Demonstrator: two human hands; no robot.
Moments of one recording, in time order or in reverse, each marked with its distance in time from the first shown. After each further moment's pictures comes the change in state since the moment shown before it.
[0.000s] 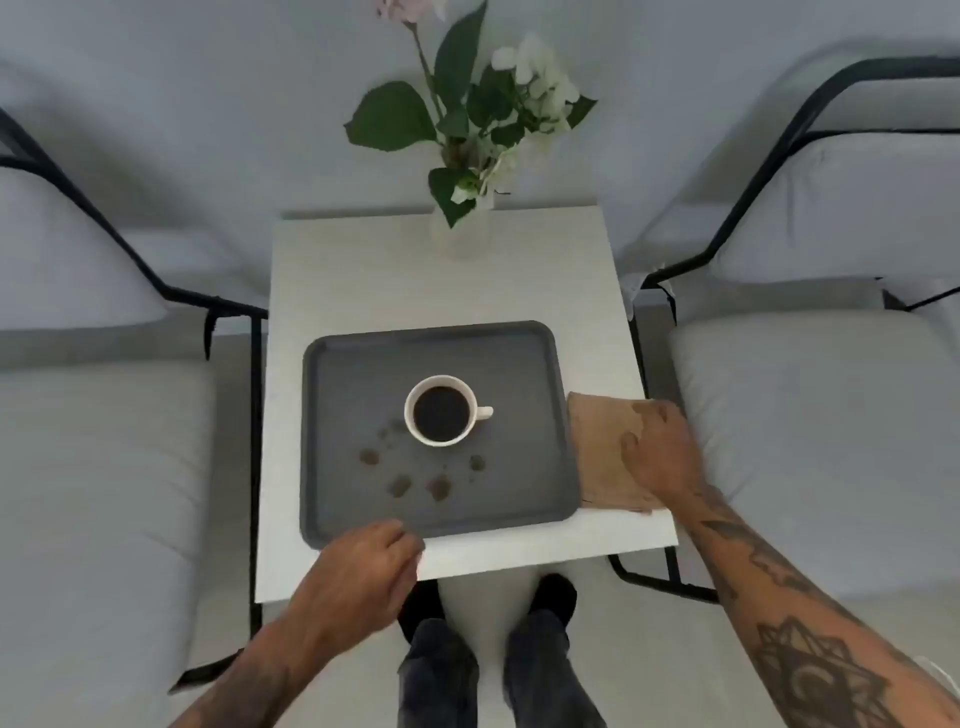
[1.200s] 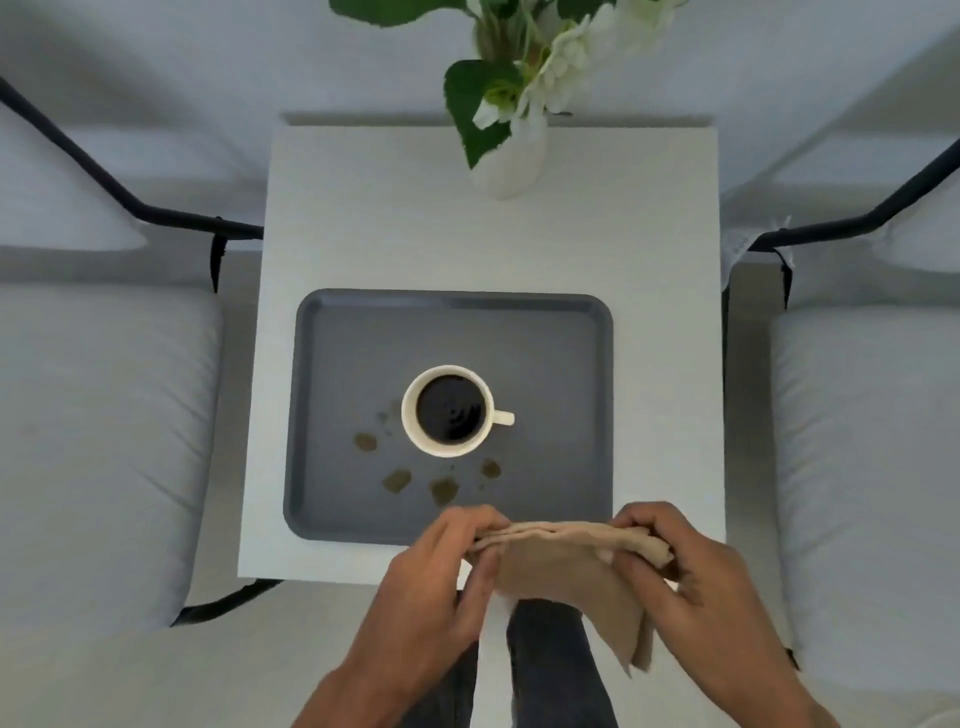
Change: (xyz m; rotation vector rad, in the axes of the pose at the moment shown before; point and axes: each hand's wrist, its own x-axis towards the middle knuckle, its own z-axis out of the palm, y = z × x) left_hand 0.074 0.069 0.025 -0.637 0.126 -0.391; right_hand -0.054 -0.026 -0.035 0.499 -0.349 -0.241
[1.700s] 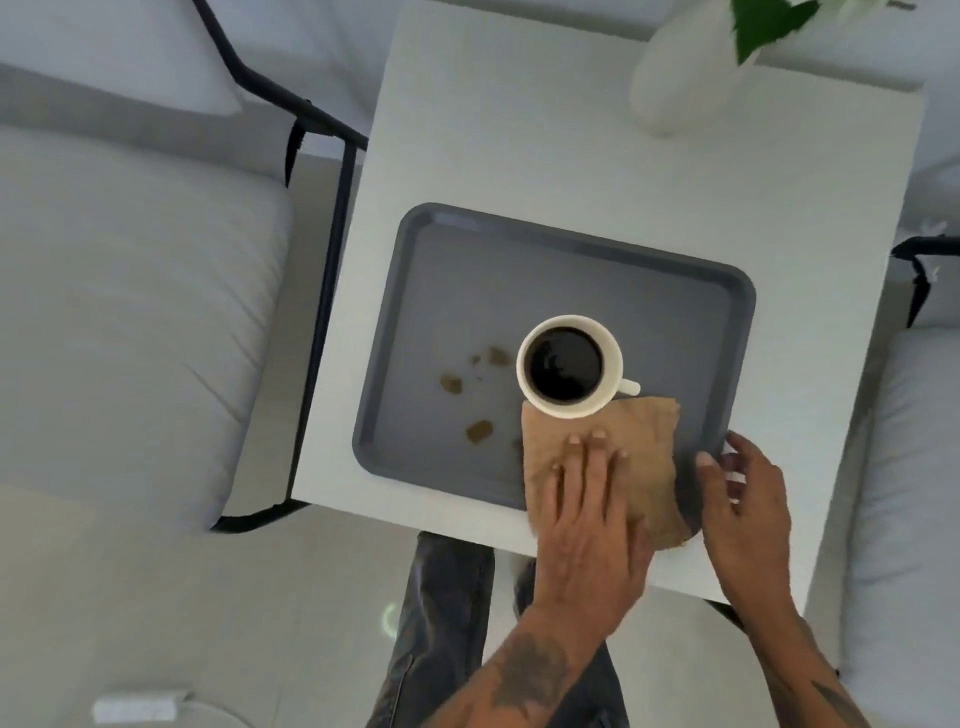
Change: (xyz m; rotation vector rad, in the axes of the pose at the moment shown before) left_hand 0.015 -0.038 0.111 0.370 0.160 -0.103; right_hand 0.070 0.045 0.082 -0.096 0.381 0.314
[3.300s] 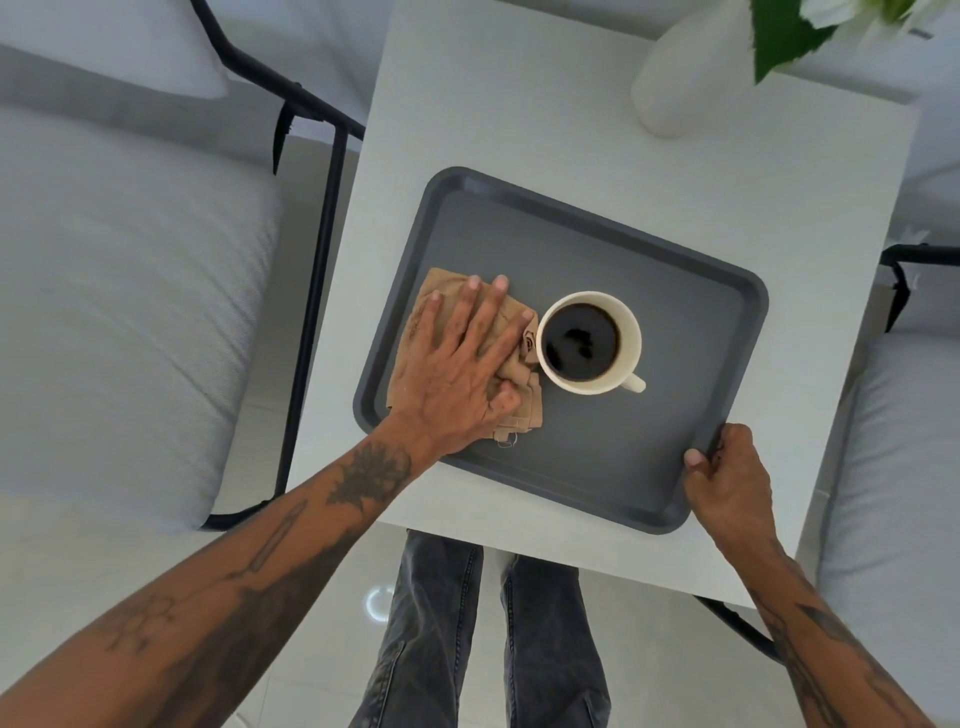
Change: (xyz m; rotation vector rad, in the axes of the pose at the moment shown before) left_hand 0.131 -0.139 -0.086 0.464 -0.001 0.318; right_hand 0.042 -0.007 0.002 -0.290 -0.126 -0.004
